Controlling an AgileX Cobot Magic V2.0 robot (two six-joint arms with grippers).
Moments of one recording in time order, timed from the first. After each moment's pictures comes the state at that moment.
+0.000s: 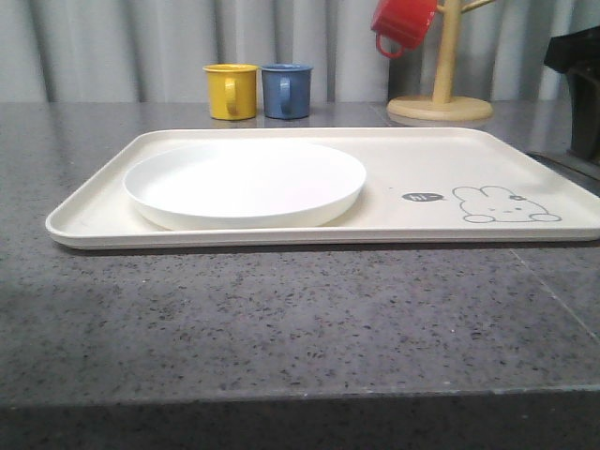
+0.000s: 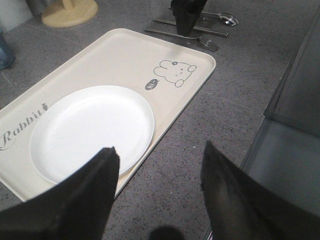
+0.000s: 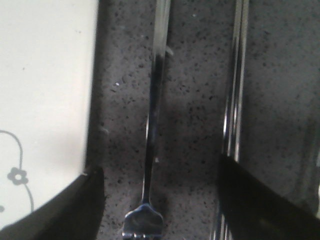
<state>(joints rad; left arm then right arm) -0.86 0.73 -0.86 -0.07 0.68 0.17 0.06 1.65 -1.36 -0.06 1.04 0.00</state>
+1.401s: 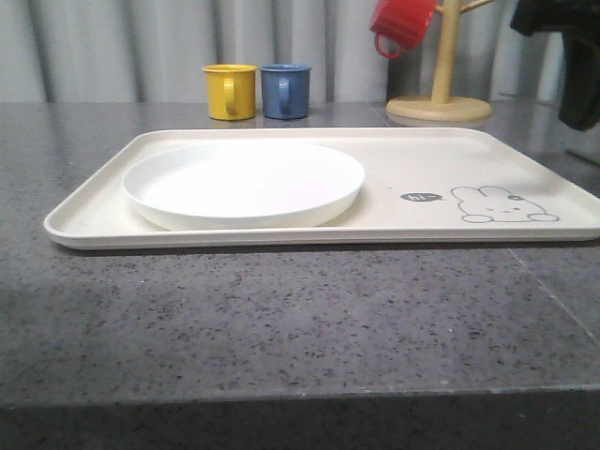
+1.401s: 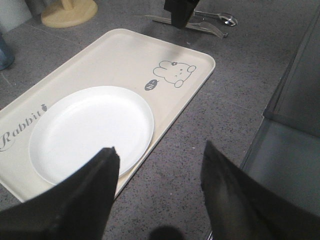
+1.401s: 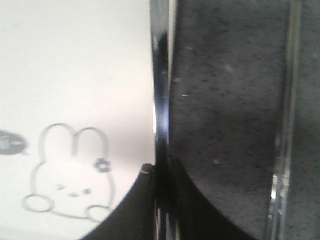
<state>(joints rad) -0.86 0.73 -0.86 -0.07 0.68 0.17 0.16 1.60 -1.41 0.03 1.07 0.00</state>
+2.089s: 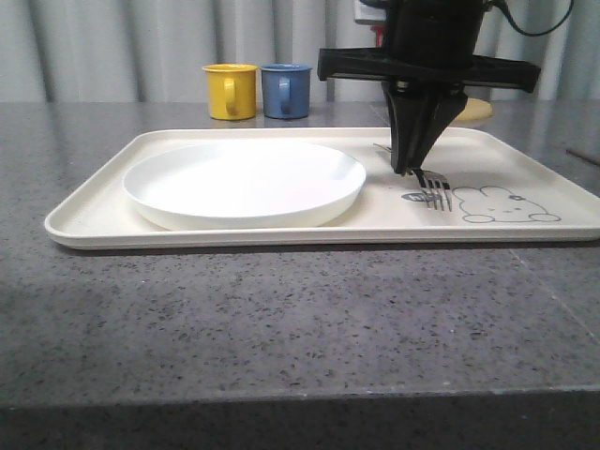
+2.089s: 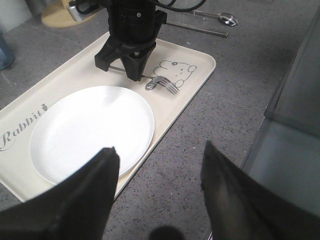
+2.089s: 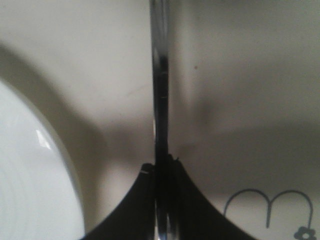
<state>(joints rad) -0.86 0.73 -0.86 -0.07 0.68 0.17 0.42 1.91 -1.67 0.00 1.14 0.47</state>
